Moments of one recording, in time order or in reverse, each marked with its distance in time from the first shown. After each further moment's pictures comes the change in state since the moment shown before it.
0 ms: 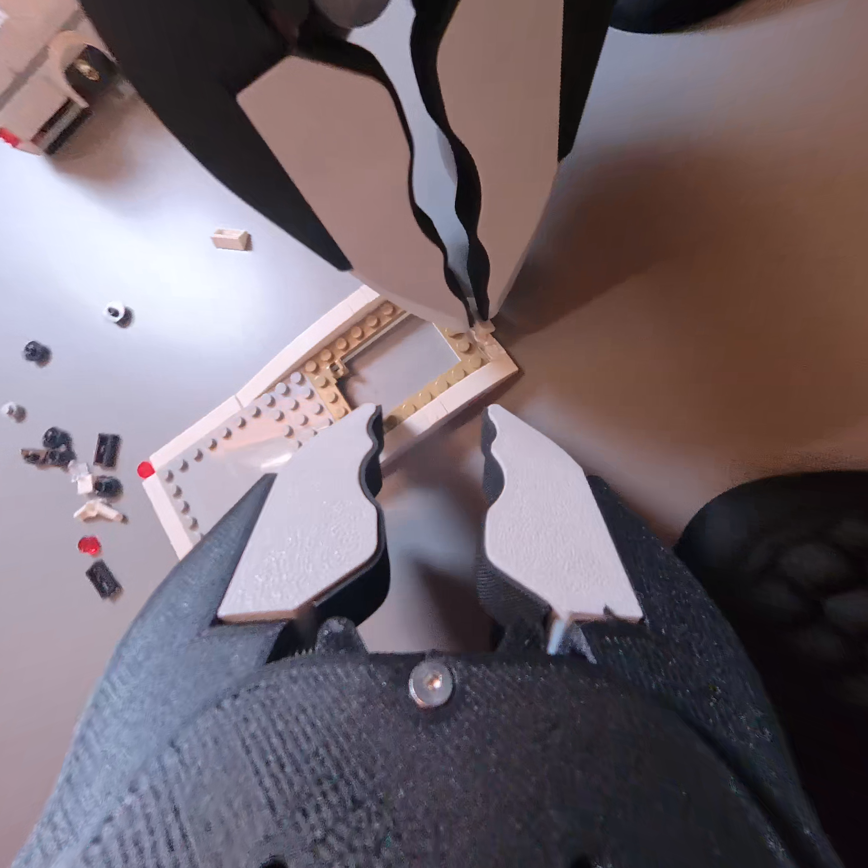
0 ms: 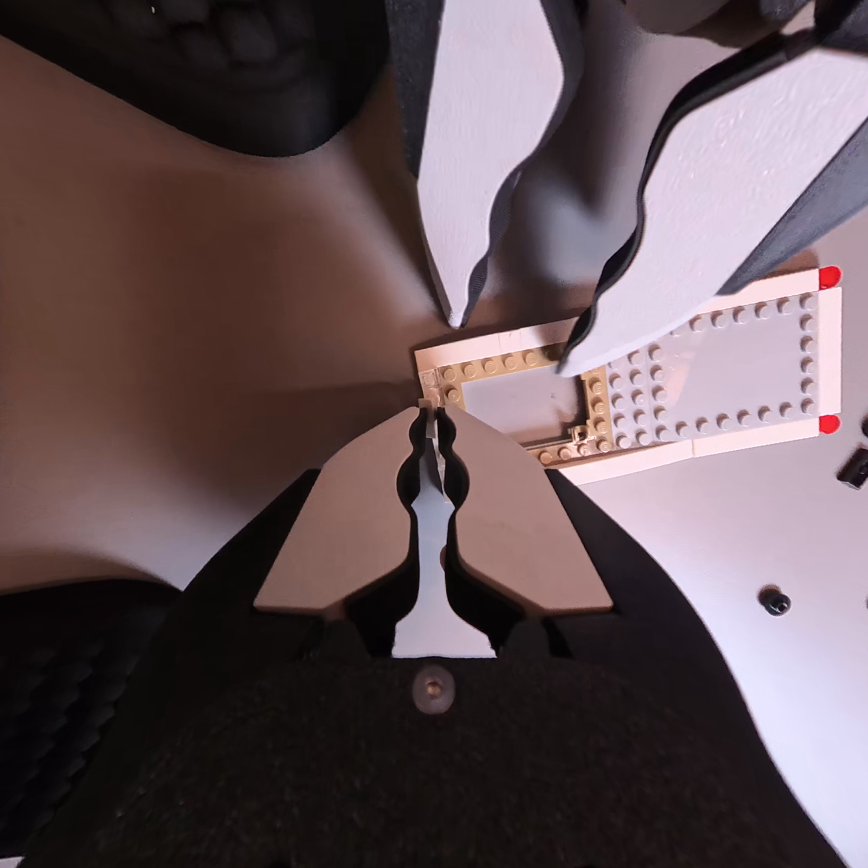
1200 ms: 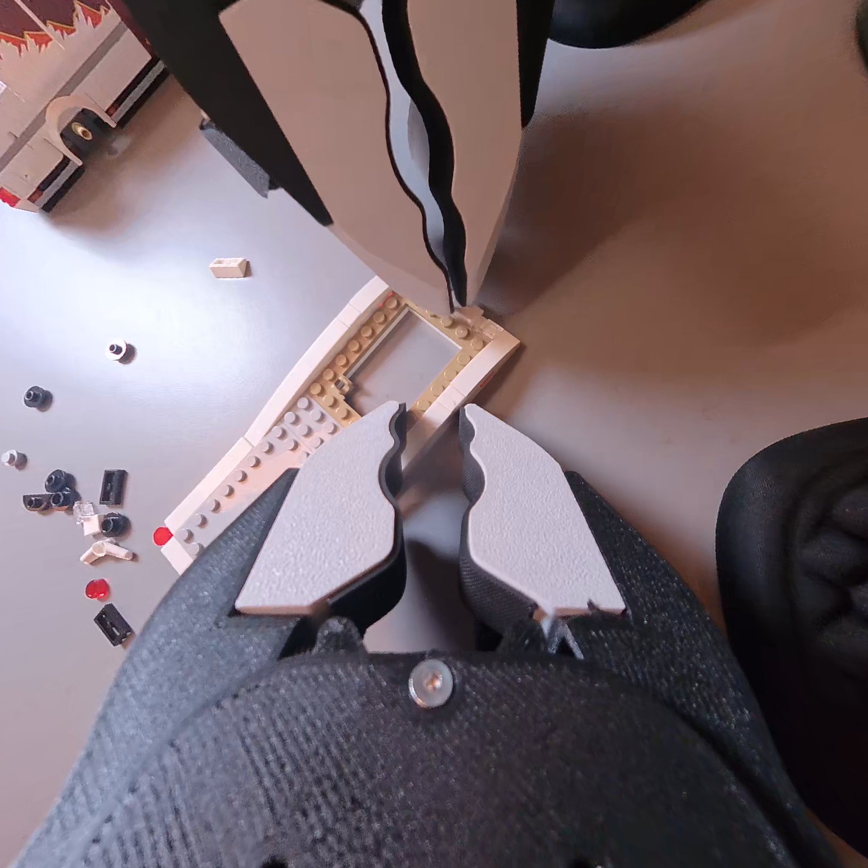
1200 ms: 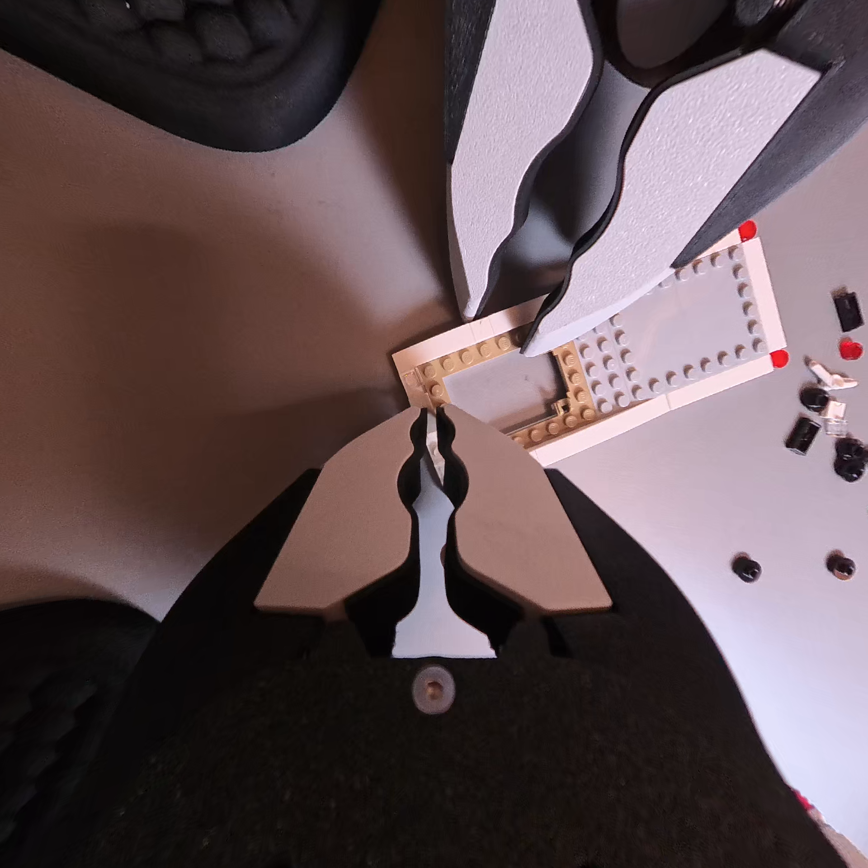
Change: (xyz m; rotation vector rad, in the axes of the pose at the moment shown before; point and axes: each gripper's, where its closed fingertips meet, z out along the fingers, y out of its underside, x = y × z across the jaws) left arm -0.006 0.001 0.001 0.091 0.064 0.079; right arm 0.007 0.005 -0.004 0.086 0.102 -0.010
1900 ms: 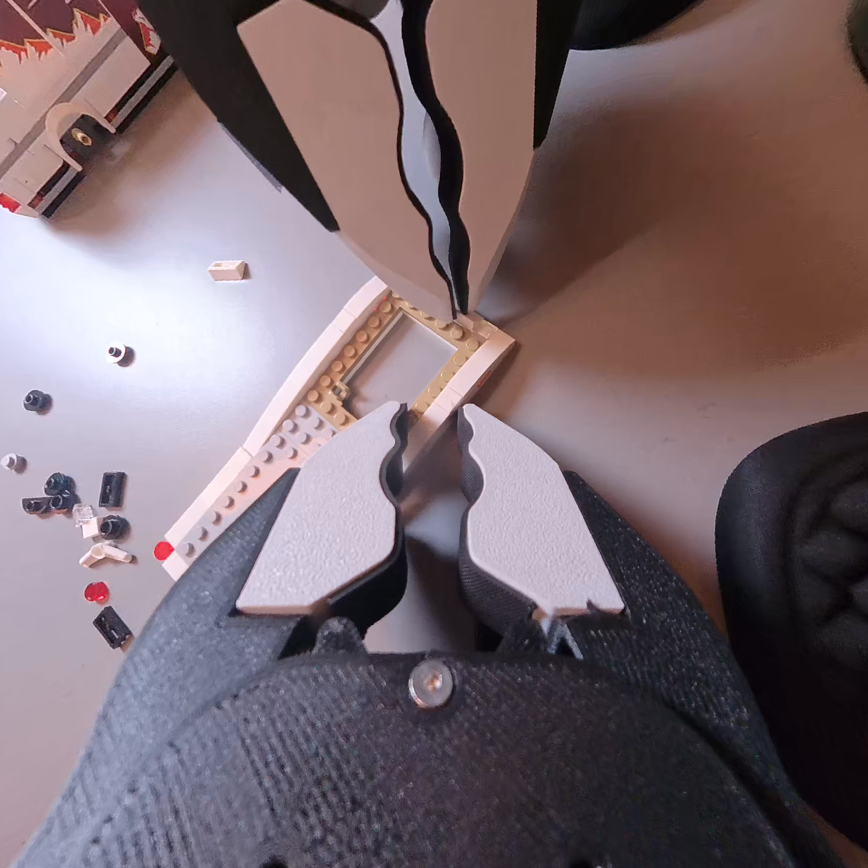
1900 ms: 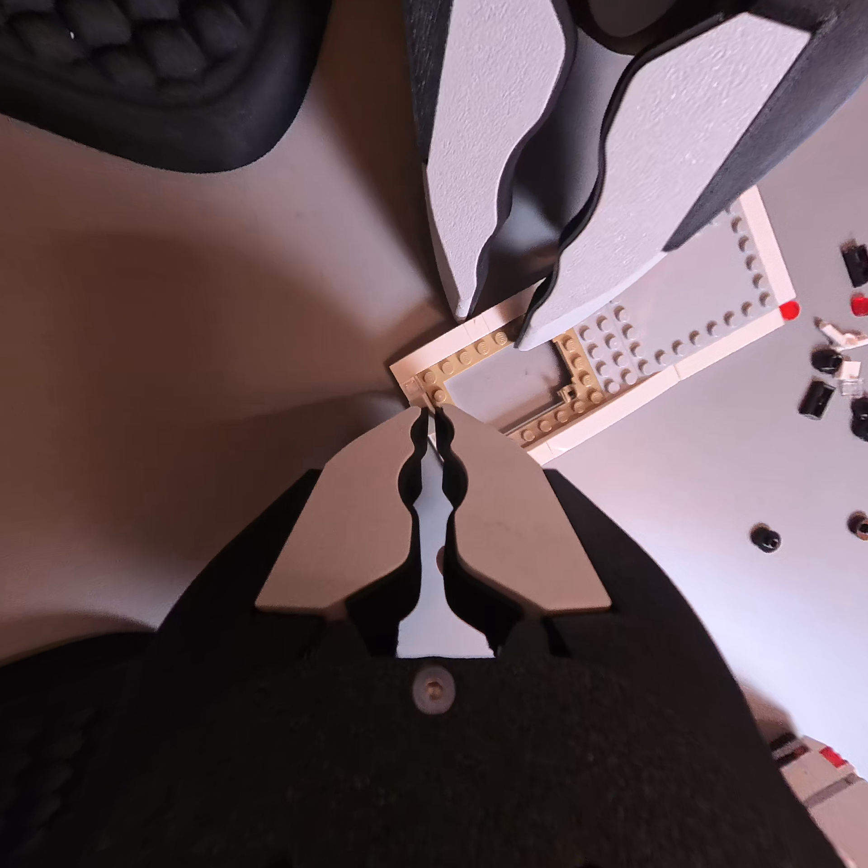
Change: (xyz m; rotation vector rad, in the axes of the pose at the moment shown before) left arm 0.001 0.000 0.000 0.009 0.003 0.008; right arm 0.000 -0.001 0.003 -0.051 0.039 0.101
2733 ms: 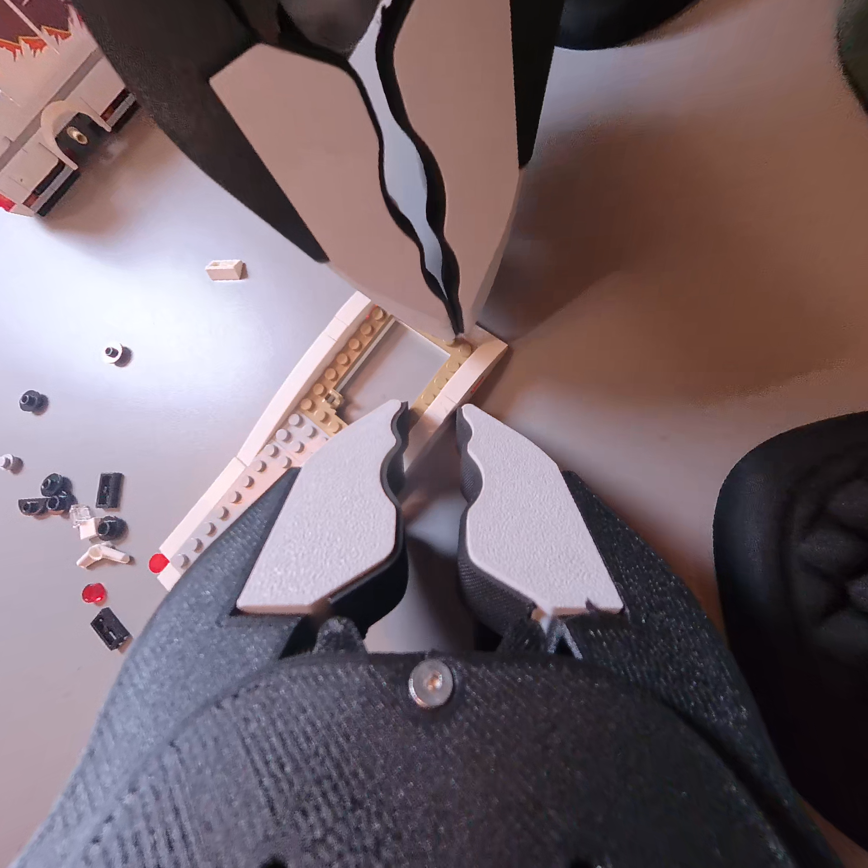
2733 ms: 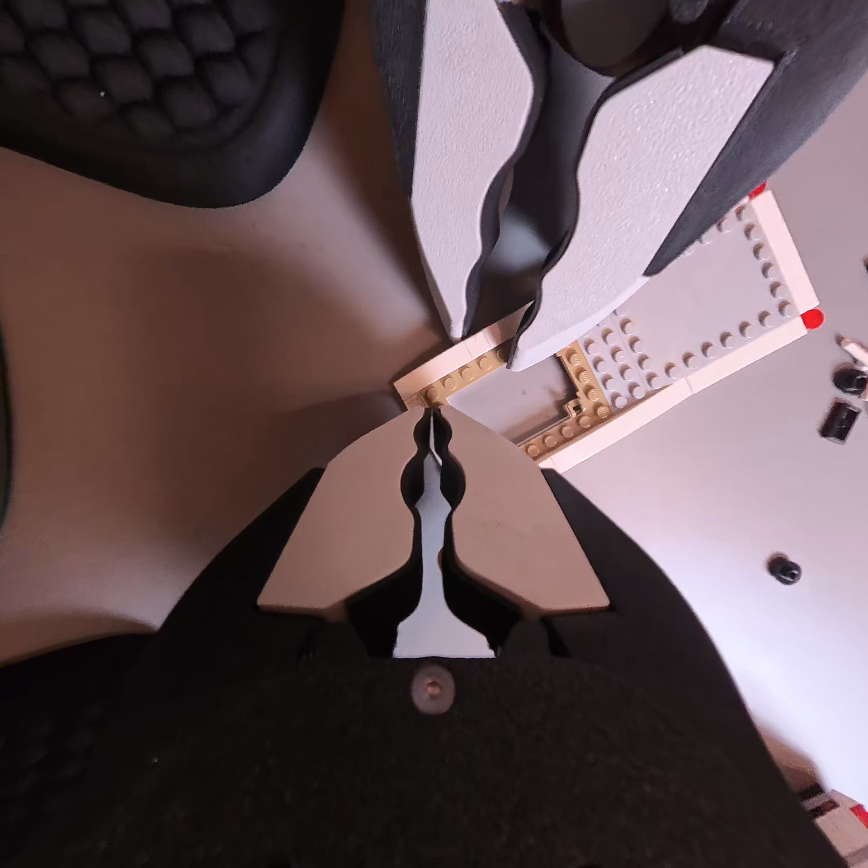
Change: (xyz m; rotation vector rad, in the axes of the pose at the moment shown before) left arm 0.001 0.000 0.000 -0.002 0.005 -0.002; right arm 0.002 -0.007 0.002 0.031 -0.069 0.020
